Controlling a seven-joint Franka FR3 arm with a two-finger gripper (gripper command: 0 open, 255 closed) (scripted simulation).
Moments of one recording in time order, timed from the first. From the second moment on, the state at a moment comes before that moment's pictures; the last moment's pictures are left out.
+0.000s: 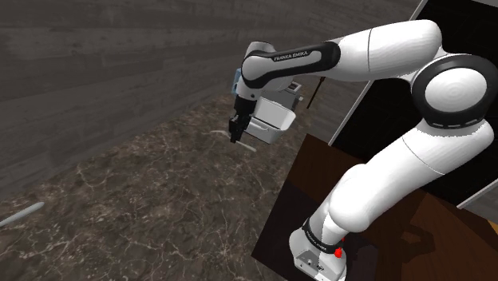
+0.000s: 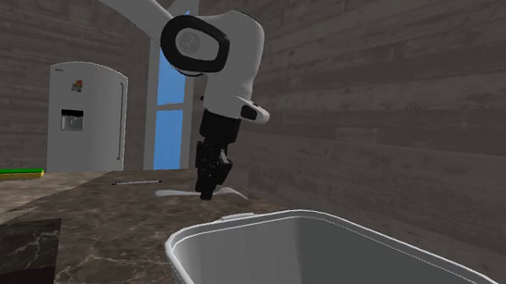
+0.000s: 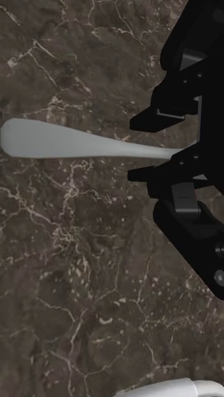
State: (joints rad) arm -0.04 -0.21 -0.02 -2.35 0.19 1.99 -0.29
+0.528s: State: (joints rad) arm -0.03 -0.15 -0.02 -2.41 0.21 2.10 -0.31
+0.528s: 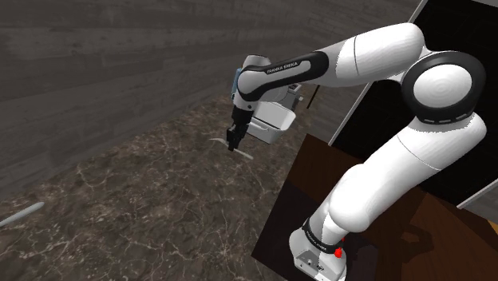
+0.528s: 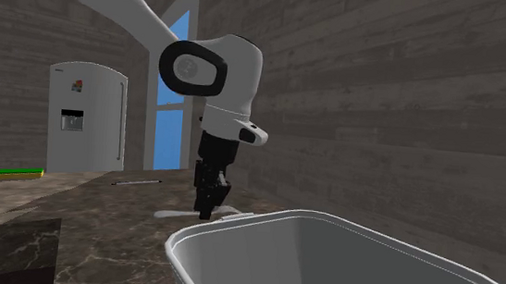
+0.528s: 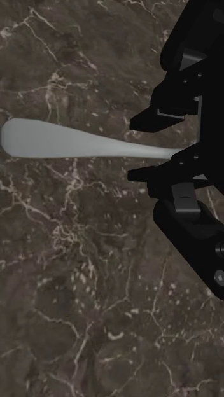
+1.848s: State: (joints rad) arm -0.03 -0.09 -0.02 -2.45 0.23 2.21 -0.34
